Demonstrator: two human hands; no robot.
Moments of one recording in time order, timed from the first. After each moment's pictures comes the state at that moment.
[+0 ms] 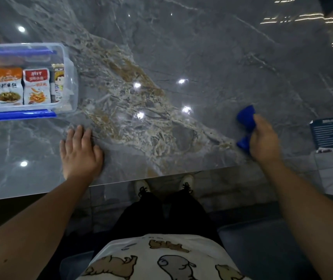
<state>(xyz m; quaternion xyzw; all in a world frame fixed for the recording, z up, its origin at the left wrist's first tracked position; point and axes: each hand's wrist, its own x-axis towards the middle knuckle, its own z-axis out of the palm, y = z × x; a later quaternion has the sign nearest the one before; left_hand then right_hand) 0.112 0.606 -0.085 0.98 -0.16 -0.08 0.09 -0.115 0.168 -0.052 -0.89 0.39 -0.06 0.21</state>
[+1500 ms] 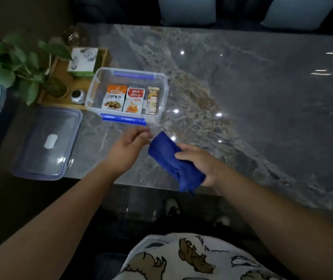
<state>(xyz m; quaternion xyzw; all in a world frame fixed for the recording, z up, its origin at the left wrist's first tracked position) 0.145 0.663 0.063 0.81 -0.06 -0.23 0.54 0.068 0.464 0.034 -0.43 0.18 0.28 0.84</state>
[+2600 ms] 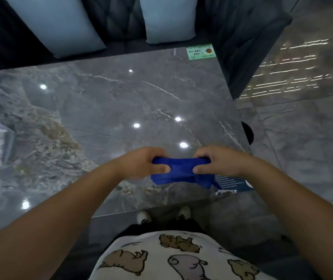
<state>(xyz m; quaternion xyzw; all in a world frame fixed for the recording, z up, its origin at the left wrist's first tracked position) -0.022 0.163 0.098 0.76 -0.41 -0.44 0.23 -0.168 -0.053 0.119 -0.86 0.10 0.28 0.42</state>
